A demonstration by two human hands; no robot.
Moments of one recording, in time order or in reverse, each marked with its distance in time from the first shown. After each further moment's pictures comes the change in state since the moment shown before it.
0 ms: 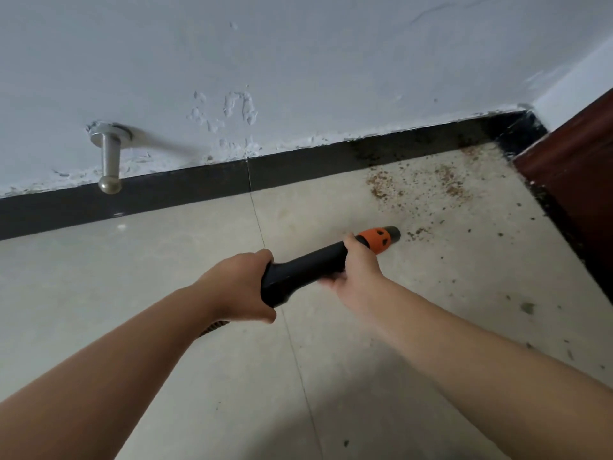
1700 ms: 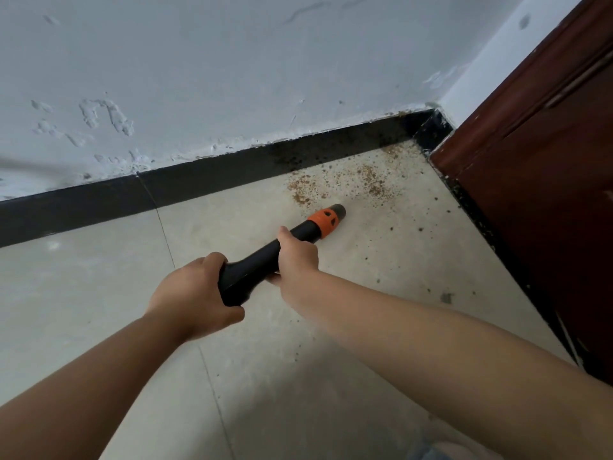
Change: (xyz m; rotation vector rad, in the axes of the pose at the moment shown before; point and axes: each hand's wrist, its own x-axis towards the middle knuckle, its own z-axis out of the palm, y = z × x) left_hand 0.041 0.061 0.022 -0.030 0.262 -0.079; right_hand 0.025 -0.042 -0.020 -0.254 0.058 -0.160
